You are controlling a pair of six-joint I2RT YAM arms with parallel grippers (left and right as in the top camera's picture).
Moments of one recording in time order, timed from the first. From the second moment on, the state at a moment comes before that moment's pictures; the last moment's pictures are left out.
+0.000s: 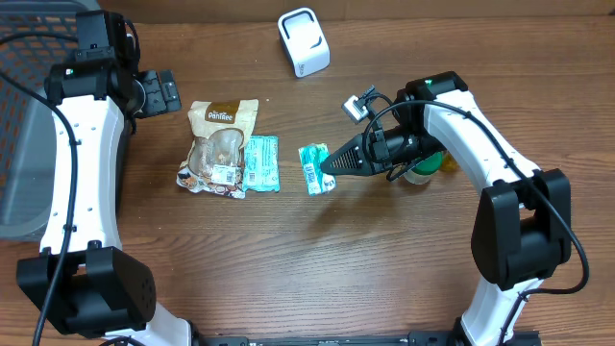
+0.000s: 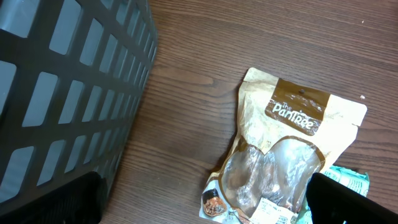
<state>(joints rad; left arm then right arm) 0.12 1.77 1.73 -1.06 -0.11 -0.16 0.26 1.98 1.56 -1.64 -1.50 -0.85</state>
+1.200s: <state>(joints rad) 0.12 1.77 1.73 -1.06 -0.11 -0.16 0.26 1.98 1.56 -1.64 -1.49 -0.84</state>
